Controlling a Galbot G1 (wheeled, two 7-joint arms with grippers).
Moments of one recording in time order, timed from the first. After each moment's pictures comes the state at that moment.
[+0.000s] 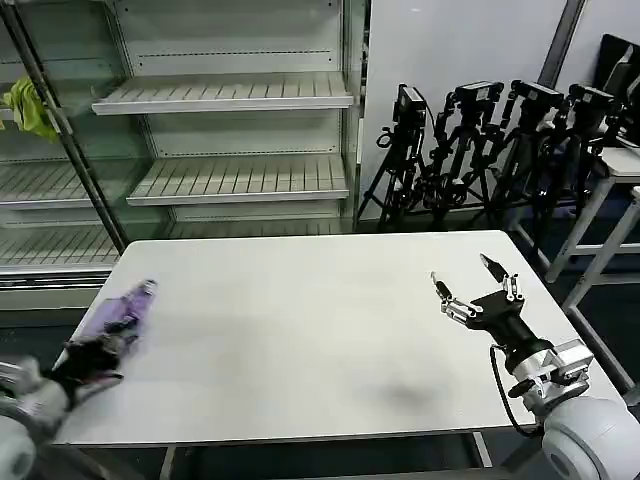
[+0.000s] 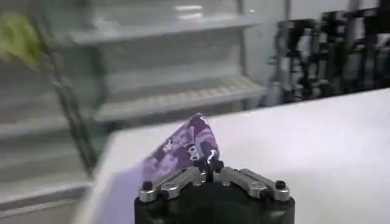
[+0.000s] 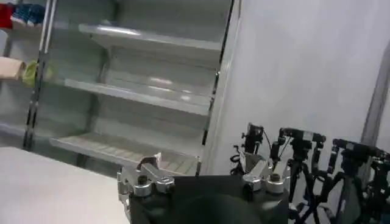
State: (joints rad) left arm 1.53 -0.90 -0.89 -2.14 -0.69 0.57 0.10; right arm -1.36 0.75 0.58 2.29 0.60 -0.25 0.17
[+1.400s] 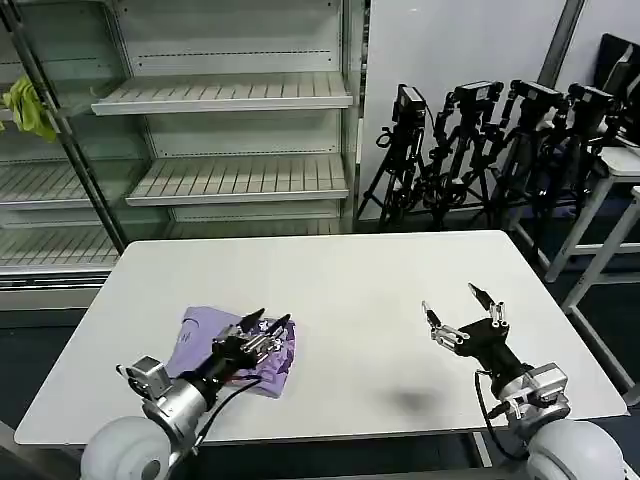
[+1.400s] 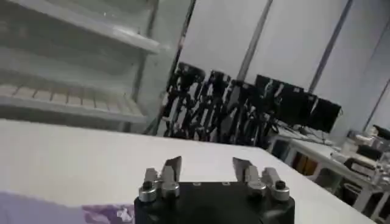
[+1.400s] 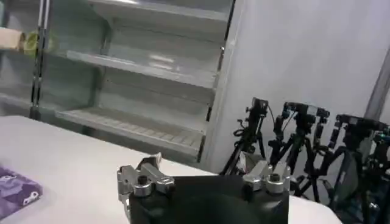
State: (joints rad) left arm 1.32 -1.15 -0.49 -2.23 -0.74 0.52 0.08; right arm -1.40 0.78 0.49 2.26 0.54 -0.26 0.19
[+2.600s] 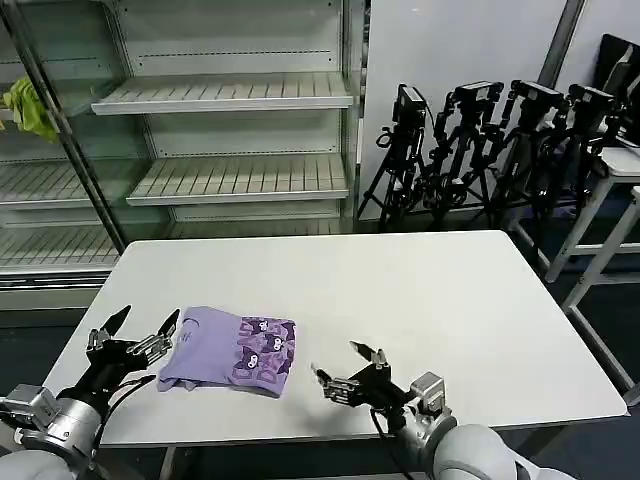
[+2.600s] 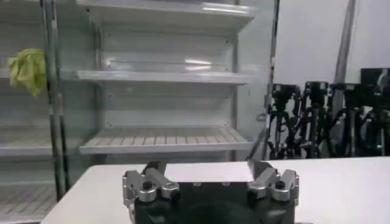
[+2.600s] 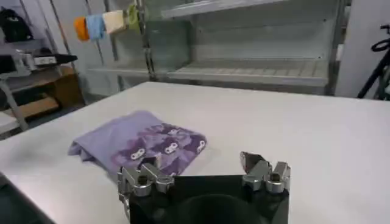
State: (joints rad) left arm 1.53 -1.18 -0.90 -2.30 -0.55 0.47 0.10; right arm -0.95 0.74 -0.22 2.24 0.89 -0.38 0.34
